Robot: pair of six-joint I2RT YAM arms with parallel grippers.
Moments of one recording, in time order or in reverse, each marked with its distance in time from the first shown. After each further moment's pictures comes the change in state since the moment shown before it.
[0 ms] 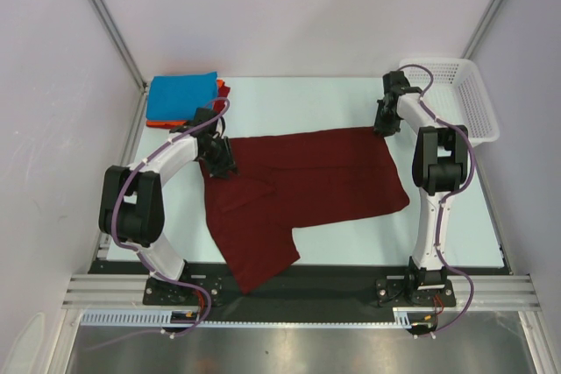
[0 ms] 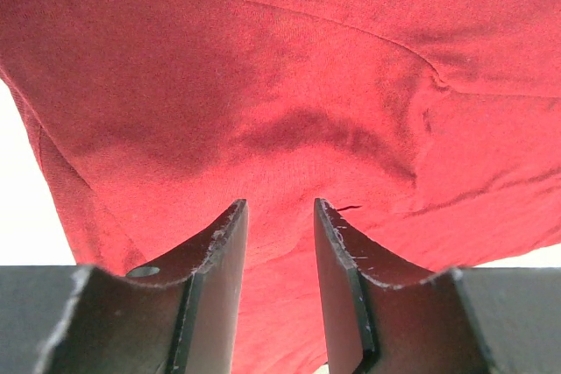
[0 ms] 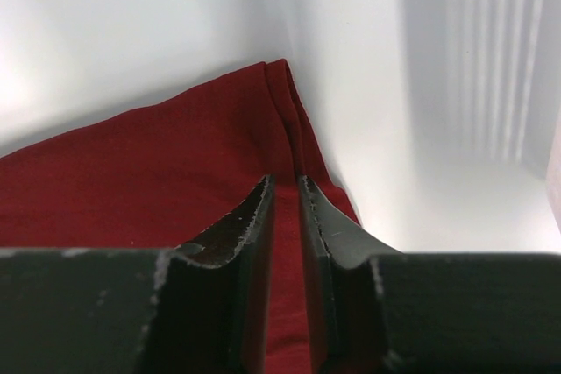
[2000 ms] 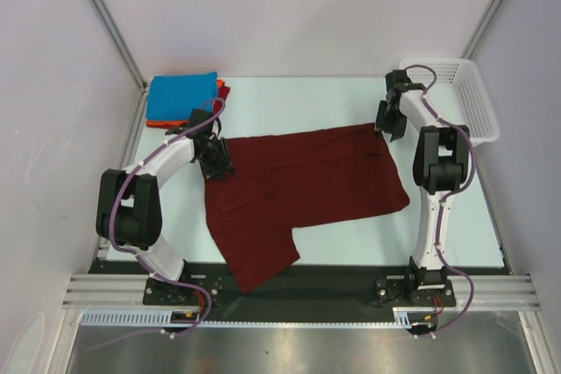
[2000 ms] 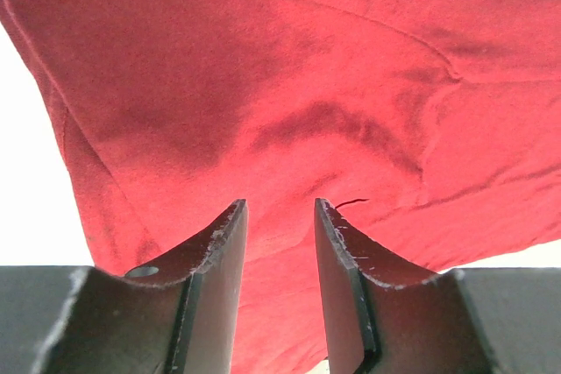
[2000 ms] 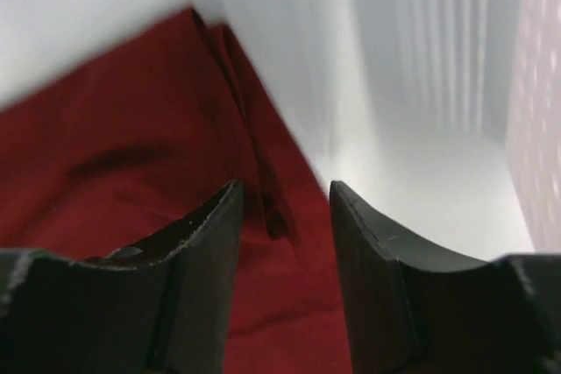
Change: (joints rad) left arm 0.023 -0.028 -0.023 -0.006 0.008 0.000; right arm -0.014 0.035 0.082 -0.127 0.042 0.012
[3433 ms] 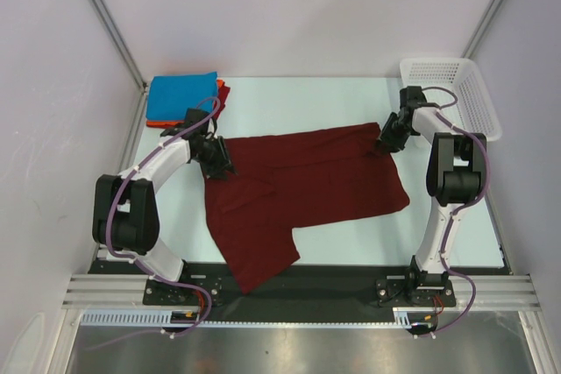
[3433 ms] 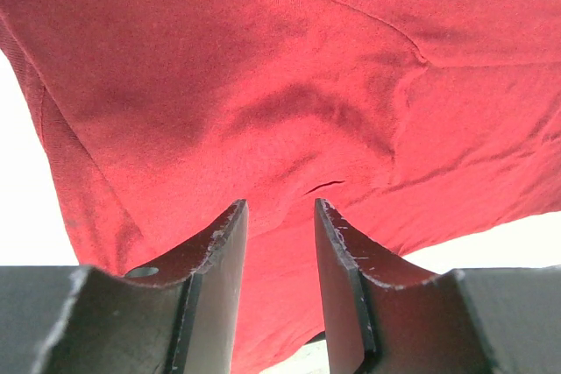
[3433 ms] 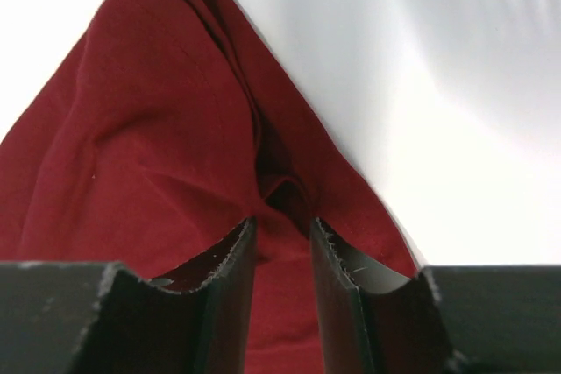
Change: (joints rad) left arm 0.019 -0.040 -0.011 -0.005 0.069 -0.027; right arm -0.065 -0.206 -0.388 0.225 -0.258 0.230
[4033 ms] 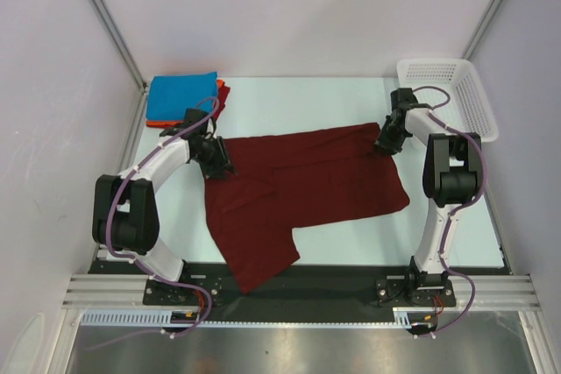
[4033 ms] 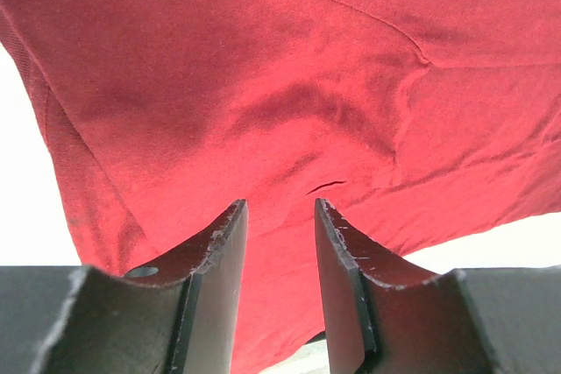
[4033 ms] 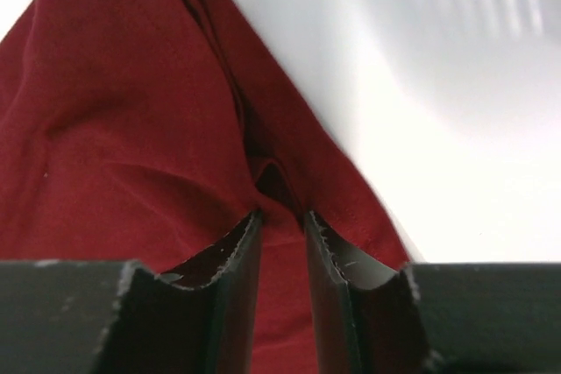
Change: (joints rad) left arm 0.004 0.000 0.000 -0.002 0.000 0.000; right arm 0.048 -0.007 -0.018 -0.016 0.126 -0.013
